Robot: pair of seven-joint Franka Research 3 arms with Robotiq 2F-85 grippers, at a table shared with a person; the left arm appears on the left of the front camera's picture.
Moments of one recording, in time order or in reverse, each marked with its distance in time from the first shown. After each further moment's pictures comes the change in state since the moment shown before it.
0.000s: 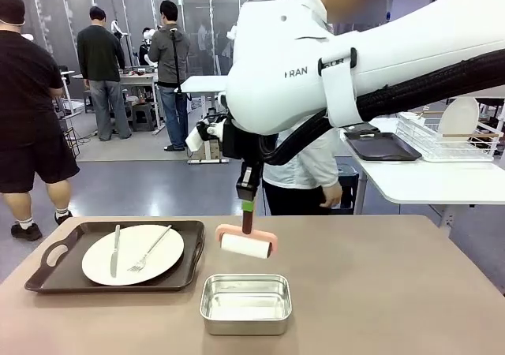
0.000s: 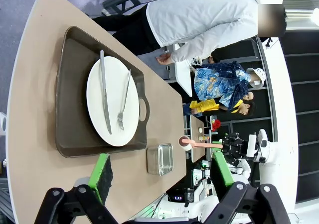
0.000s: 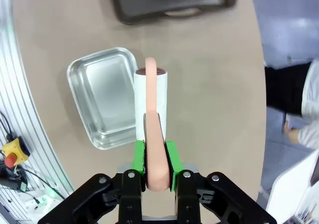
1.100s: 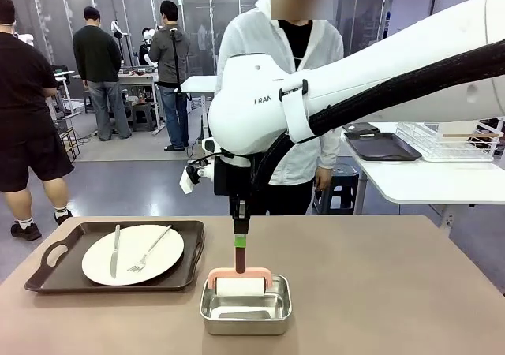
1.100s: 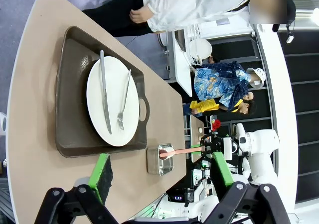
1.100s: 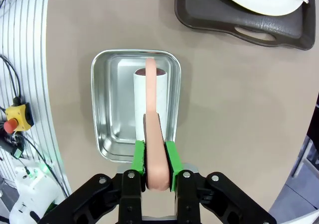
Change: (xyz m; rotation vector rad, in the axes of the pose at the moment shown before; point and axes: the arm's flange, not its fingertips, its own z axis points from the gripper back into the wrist) left arm 0.000 0.000 0.000 0.000 0.000 0.000; right arm 0.016 -0.013 -0.083 0.234 0.069 0.219
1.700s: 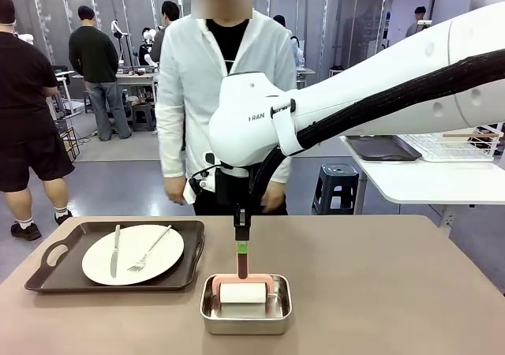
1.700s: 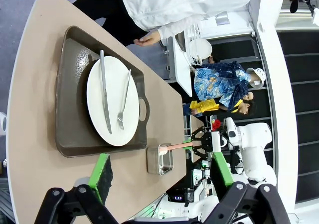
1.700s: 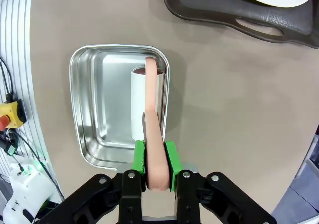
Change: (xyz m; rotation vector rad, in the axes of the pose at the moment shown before) left arm 0.000 0.000 0.000 0.000 0.000 0.000; right arm 0.001 -0.026 -0.034 0.027 0.034 0.006
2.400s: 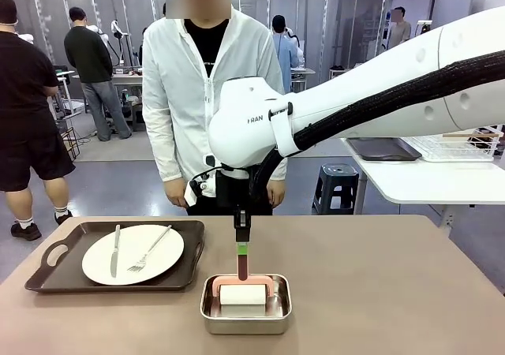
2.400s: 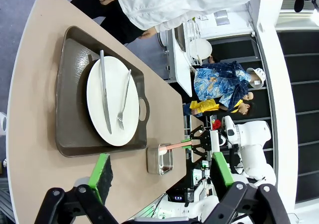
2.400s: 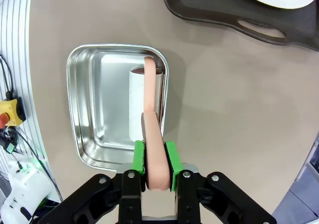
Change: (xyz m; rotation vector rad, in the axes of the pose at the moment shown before) left arm 0.000 0.000 0.000 0.000 0.000 0.000; right arm 0.000 -0.006 -0.002 0.012 0.000 0.015
